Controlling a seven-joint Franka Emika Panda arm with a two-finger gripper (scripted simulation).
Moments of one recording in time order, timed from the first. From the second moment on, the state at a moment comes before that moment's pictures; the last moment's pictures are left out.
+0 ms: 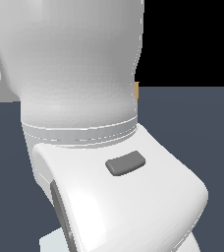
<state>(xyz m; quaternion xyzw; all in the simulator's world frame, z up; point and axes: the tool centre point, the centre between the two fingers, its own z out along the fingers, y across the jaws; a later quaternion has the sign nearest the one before) -0.023 -0.196 0.020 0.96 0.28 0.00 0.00</state>
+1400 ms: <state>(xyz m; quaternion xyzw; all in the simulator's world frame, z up) 0.070 0.017 0.085 0.80 0.61 0.00 0.00</state>
